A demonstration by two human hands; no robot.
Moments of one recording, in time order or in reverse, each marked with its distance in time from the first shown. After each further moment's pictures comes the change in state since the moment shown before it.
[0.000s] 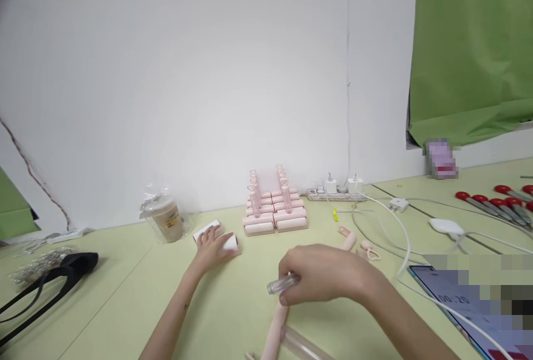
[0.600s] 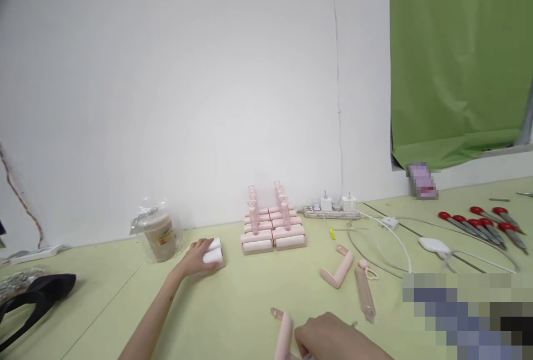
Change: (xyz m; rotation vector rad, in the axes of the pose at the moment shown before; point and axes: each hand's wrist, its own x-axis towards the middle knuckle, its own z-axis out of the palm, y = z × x) left_hand 0.036 -0.068 -0.008 -0.185 -0.036 -0.020; right_hand -0.007 0.017 0.090 -0.268 -0.113 0.062
